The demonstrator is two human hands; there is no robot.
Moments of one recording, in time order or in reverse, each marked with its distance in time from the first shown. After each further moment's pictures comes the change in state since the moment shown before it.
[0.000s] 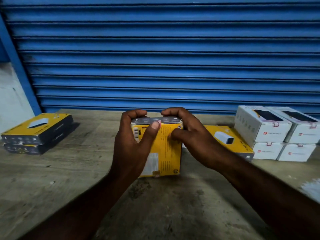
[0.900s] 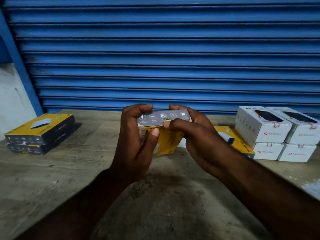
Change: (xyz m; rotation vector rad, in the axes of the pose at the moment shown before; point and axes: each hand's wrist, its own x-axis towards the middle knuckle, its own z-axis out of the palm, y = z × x) left_hand 0.002 0.011 -0.008 0.100 -0.117 0.335; right_hand -0.002 -0.020 0.013 0.430 0.201 0.148
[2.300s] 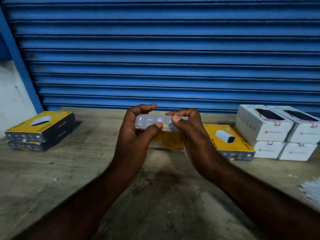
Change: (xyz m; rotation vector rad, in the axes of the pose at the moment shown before) left_hand 0.003 0.002 0.012 -0.465 0.097 -0.479; right_hand -0.008 0.024 0.002 -0.095 0.020 -0.177
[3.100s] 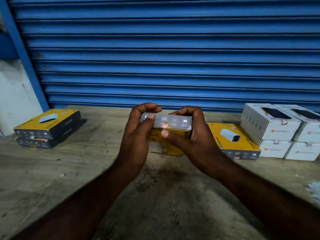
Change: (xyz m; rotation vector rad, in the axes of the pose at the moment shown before) left_hand 0.002 0.000 -0.003 -0.055 0.007 -0.037; right_hand -0.003 0.007 -0.003 -0.245 -0.051 -0.117
